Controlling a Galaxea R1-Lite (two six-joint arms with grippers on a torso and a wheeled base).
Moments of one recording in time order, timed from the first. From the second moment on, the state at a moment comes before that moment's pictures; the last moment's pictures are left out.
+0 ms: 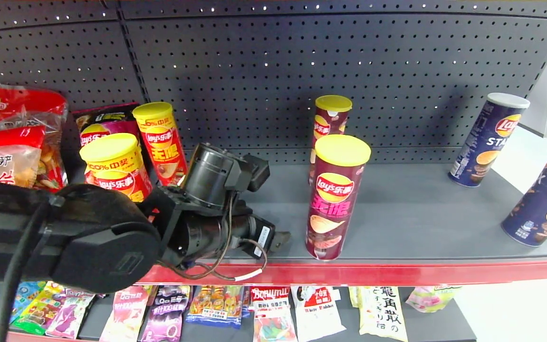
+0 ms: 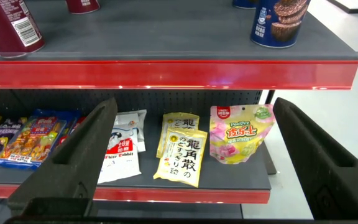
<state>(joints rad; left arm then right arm) -0.75 1.83 -1.02 -0.17 0.15 -0.06 0.00 0.00 0.00 0.00 0.02 0.01</state>
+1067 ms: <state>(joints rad) -0.74 2.00 -1.19 -0.12 0.14 -0.06 0.00 0.00 0.00 0.00 0.02 0.01</state>
